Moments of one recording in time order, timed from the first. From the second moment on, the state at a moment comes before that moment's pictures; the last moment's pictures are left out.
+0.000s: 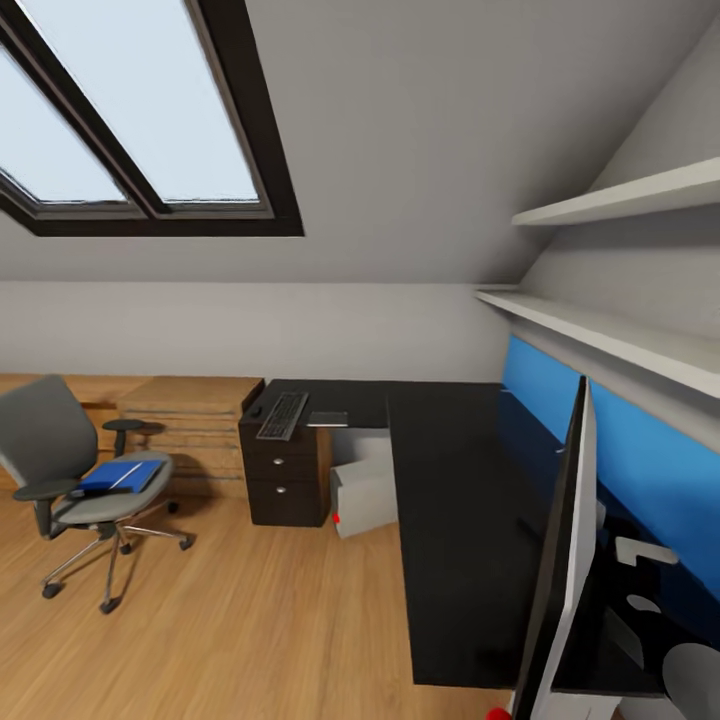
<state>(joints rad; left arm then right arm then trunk) 0.11 0.11 -0.46 -0.51 0.72 -0.19 0.44 -0.70 -0.34 0.17 -0.16 -0.36 -0.37 -0.22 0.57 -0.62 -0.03</state>
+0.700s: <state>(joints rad) 0.11 0.10 -0.46 -0.51 0.72 -0.19 0.44 -0.70 -0.34 0.17 -0.16 -0.36 -0.37 -0.25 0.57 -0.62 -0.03</state>
